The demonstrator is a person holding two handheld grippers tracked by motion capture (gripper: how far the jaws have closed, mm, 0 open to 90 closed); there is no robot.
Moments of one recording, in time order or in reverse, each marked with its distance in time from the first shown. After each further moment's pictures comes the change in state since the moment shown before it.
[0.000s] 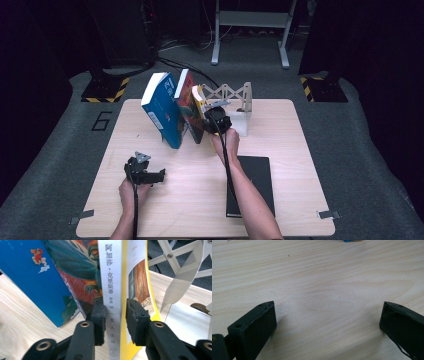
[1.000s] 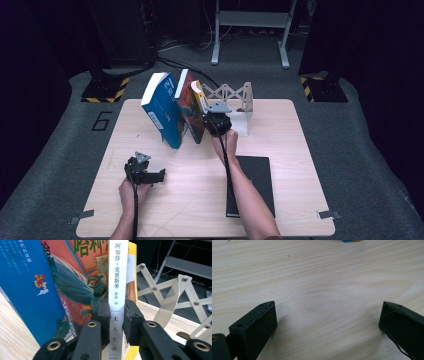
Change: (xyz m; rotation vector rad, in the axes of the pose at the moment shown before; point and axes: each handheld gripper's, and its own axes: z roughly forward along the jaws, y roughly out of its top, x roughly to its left) left arm 0.000 0.000 0.000 -0.005 0.002 0.008; right arm 0.002 -0.009 -0.002 -0.265 -0.060 -0.084
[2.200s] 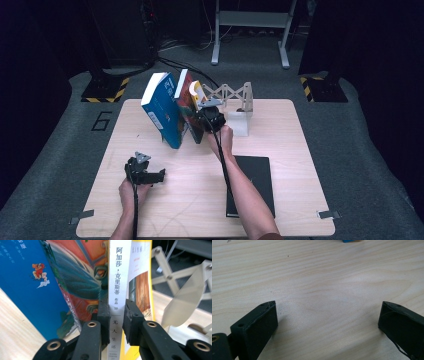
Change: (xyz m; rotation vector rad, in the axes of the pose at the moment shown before) left arm -0.002 -0.001 0.001 -0.016 0.004 -0.020; right arm 0.008 0.011 0.018 0.138 0.027 -0.018
